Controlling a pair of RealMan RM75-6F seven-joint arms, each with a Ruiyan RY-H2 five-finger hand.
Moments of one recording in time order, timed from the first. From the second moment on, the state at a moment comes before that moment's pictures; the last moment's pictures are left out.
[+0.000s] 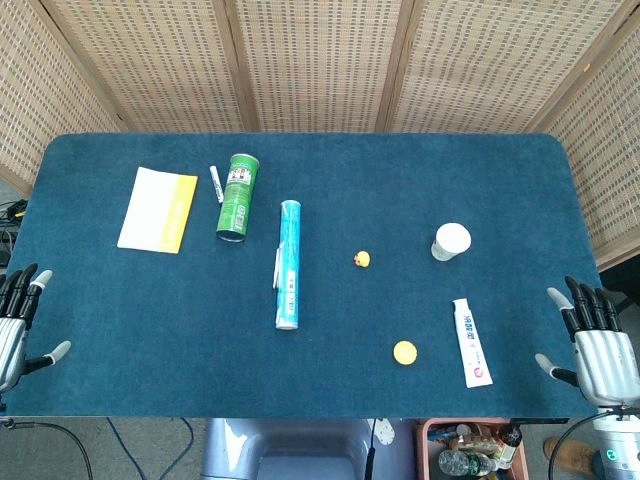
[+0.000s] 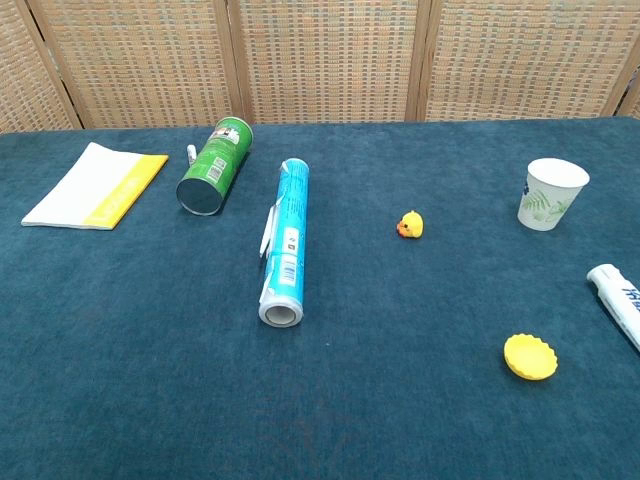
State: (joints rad) left arm -0.08 -1.14 -0.05 -1.58 1.53 1.54 0.07; right arm 0.06 -1.15 0.08 -1.58 -1.54 1.54 -0.09
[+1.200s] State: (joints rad) left arm -0.13 -1.20 -0.10 -1.54 1.43 1.46 0.14; right arm 0.83 -1.48 0.29 -1.23 -1.22 0.68 -0.16
